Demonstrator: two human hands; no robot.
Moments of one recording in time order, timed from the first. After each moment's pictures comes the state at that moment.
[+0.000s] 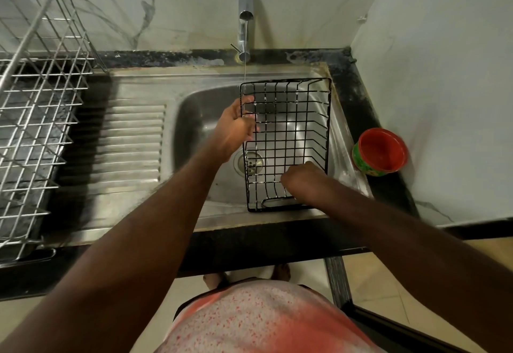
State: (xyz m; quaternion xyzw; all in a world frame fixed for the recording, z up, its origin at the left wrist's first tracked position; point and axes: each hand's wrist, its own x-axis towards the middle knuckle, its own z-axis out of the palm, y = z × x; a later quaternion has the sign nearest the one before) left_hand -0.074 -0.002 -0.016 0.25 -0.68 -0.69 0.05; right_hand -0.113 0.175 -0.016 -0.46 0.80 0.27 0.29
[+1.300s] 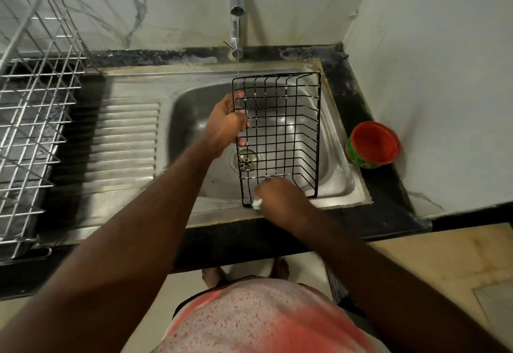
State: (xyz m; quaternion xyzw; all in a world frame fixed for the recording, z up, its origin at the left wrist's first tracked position) left_hand -0.066 0.004 -0.002 0.26 -0.68 -0.68 0.05; right_hand -0.039 0.188 -0.016 -0.43 0.87 -0.06 0.22
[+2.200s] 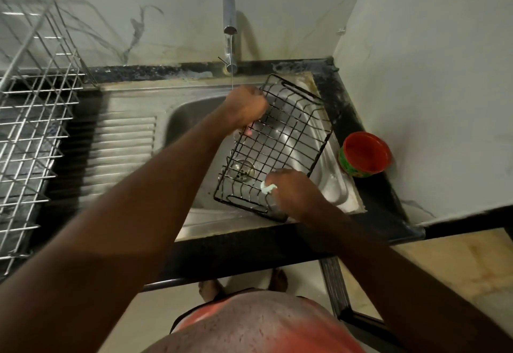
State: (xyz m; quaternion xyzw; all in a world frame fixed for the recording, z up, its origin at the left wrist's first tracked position) left_hand -0.119 0.016 0.046 0.22 -0.84 -0.51 -0.01; right_hand -0.078 0.205 -0.001 -0.41 0.89 -0.12 0.18
